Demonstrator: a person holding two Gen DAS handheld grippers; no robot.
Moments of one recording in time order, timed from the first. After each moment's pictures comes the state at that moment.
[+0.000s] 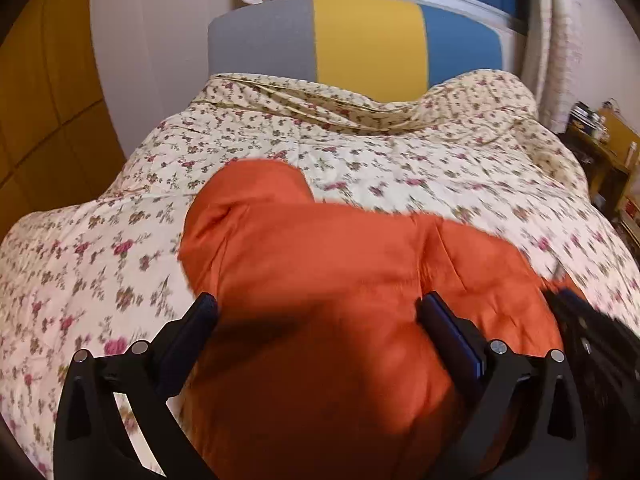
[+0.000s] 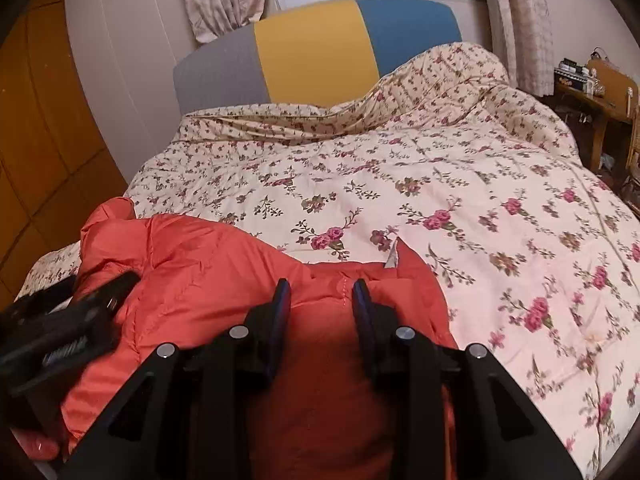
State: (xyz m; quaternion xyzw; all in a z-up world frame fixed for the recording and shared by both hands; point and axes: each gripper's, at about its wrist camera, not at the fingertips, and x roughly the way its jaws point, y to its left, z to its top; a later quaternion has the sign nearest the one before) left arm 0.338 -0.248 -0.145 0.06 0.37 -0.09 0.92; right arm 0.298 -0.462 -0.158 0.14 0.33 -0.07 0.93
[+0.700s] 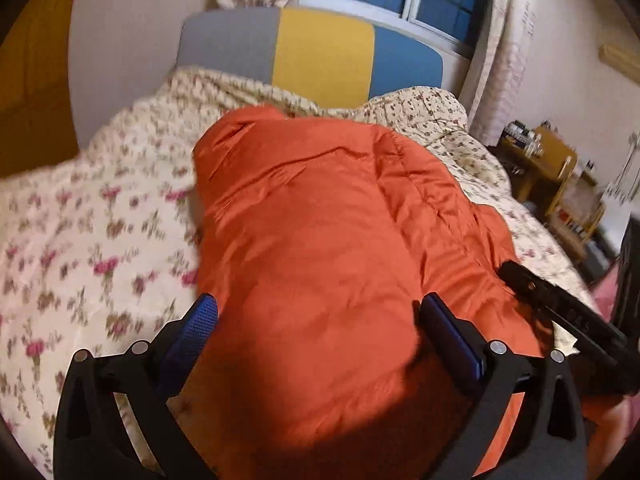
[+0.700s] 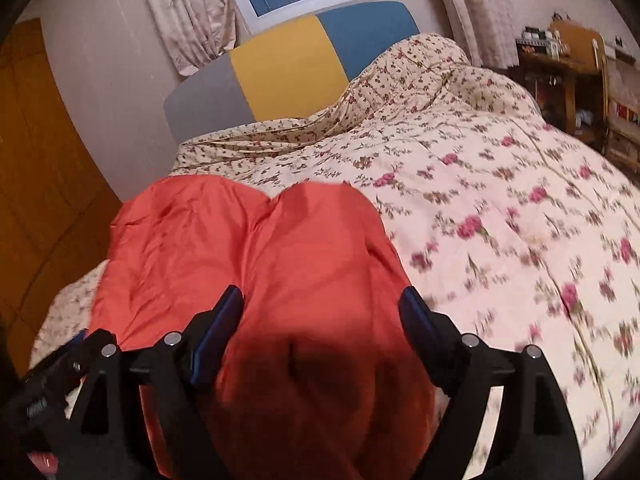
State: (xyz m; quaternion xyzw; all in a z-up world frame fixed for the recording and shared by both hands) left arm 0.255 -0.188 -0.141 -0.03 0.37 -0.21 0.90; right arm 0.198 -0.478 -0.153 0.24 0.31 -0.06 0.92
